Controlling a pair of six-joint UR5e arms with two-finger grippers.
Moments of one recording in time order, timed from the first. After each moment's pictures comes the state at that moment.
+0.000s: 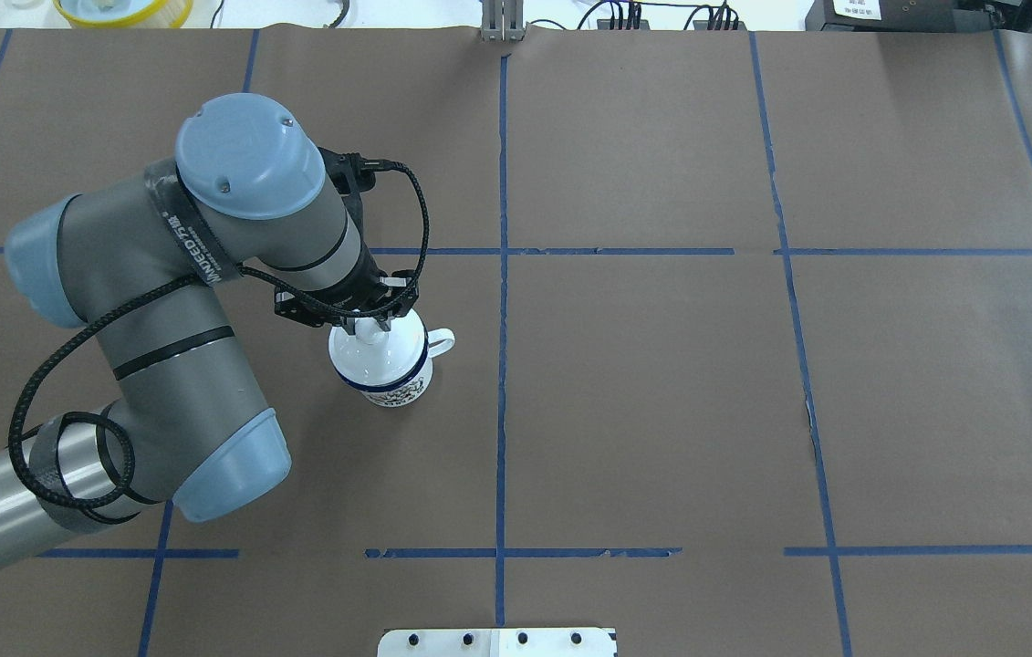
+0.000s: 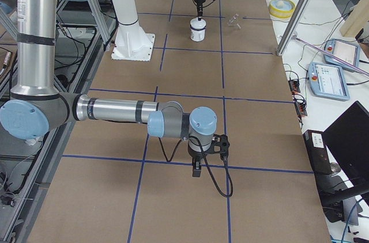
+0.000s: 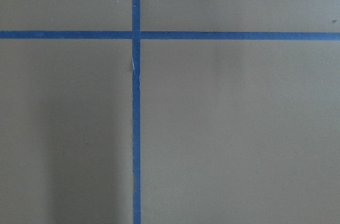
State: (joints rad) left arm -0.62 -2.22 -1.86 -1.39 -1.97 -1.24; right arm 1.57 -1.68 1.66 -1.57 2.29 0.01
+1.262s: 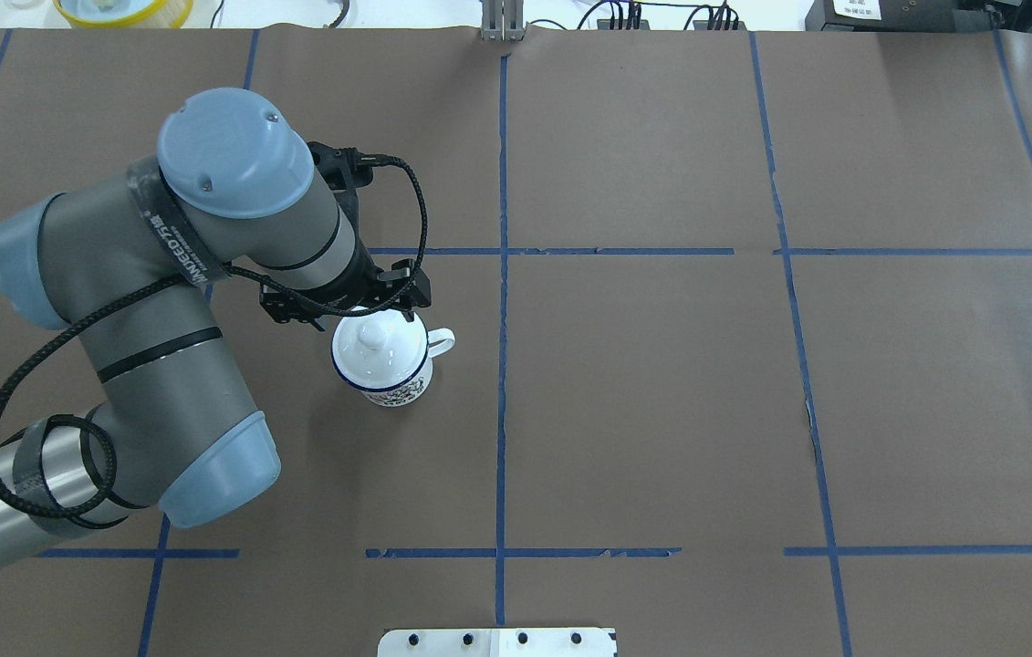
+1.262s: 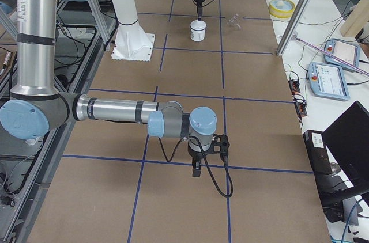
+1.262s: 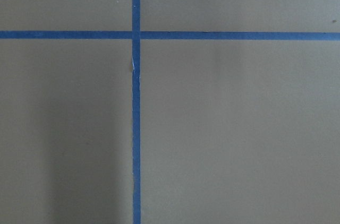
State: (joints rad) left arm -0.63 -2.21 -1.90 -1.39 -1.97 -1.23; right arm 1.57 -1.68 1.66 -1.57 2.29 0.01
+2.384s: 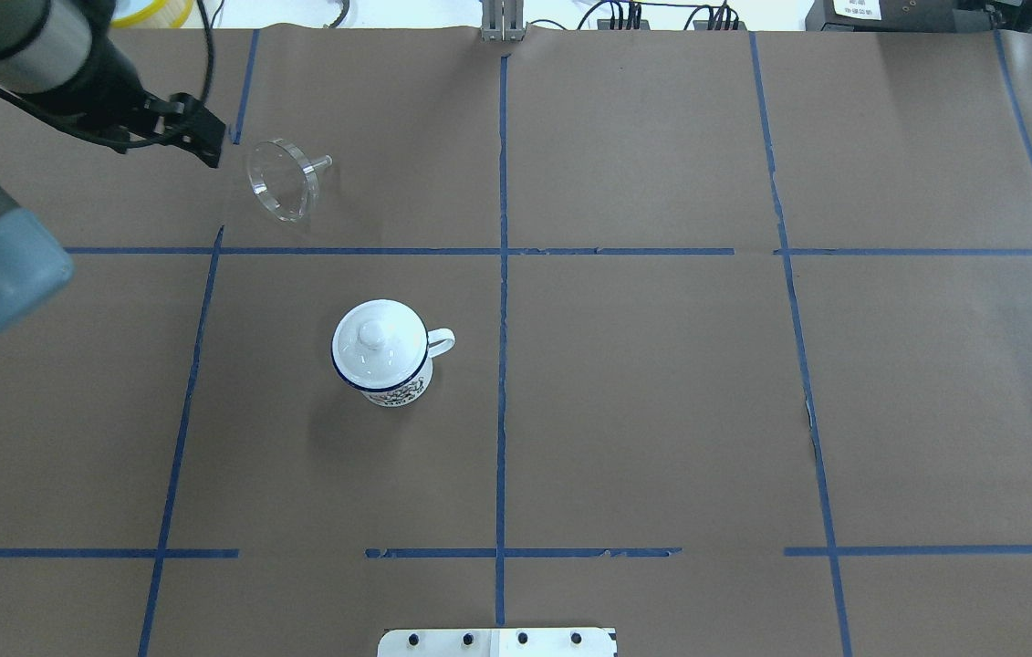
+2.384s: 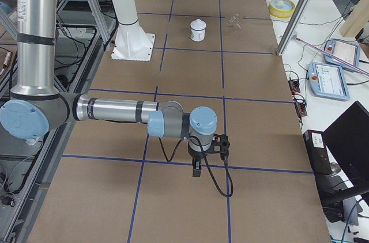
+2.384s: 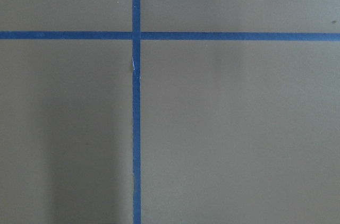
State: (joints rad) left arm -1.05 -2.04 -1.95 -1.39 -2.11 -0.60; right arm 1.57 -1.68 1.66 -1.57 2.29 0.01
